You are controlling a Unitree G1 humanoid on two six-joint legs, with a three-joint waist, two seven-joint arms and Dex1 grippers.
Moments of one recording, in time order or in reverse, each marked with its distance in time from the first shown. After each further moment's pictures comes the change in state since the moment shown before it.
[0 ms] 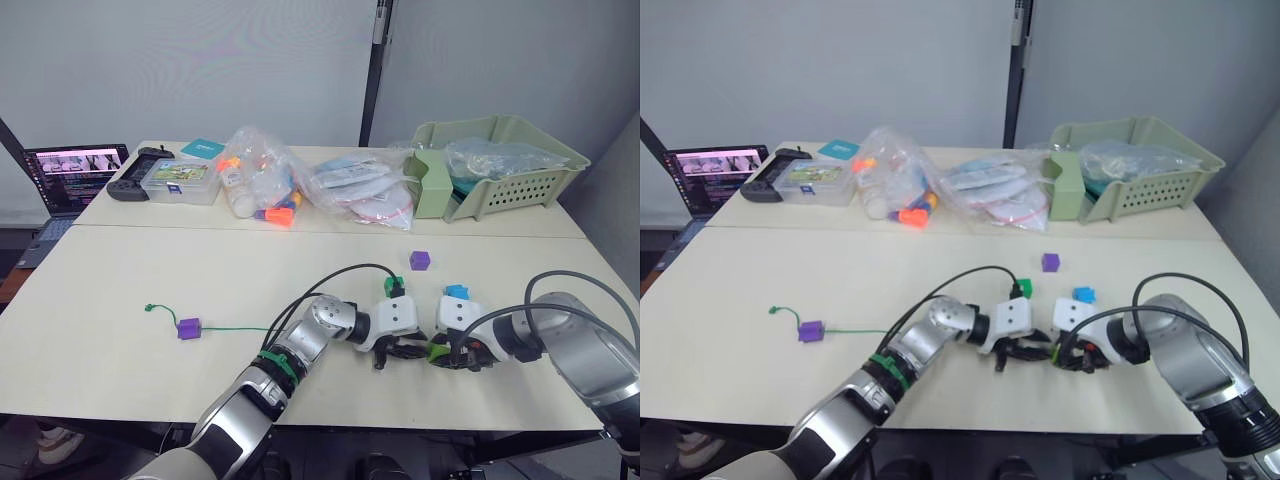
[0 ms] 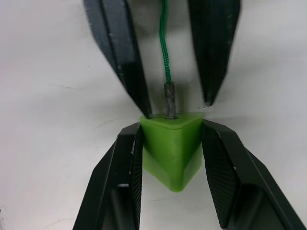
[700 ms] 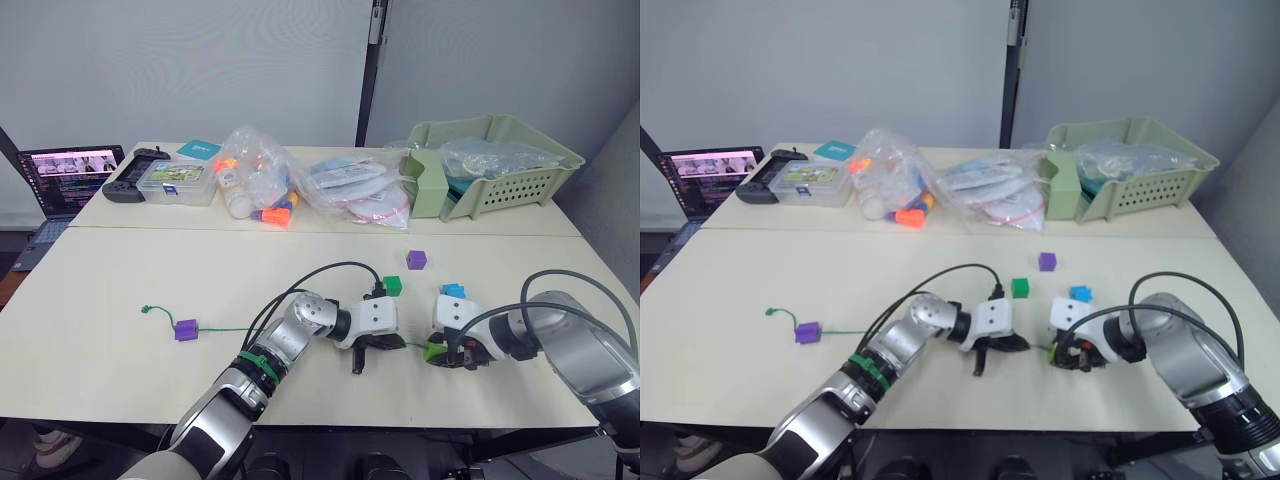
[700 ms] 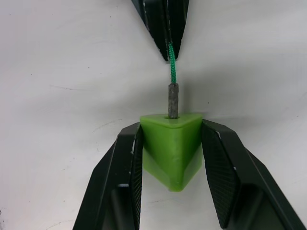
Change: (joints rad) left arm 0.038 0.100 -0.005 -0.102 0.027 0.031 -0.036; right arm -0.018 0.012 0.014 0.012 -0.001 -0.002 0.000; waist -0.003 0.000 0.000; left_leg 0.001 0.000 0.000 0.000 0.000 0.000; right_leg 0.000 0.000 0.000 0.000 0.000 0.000
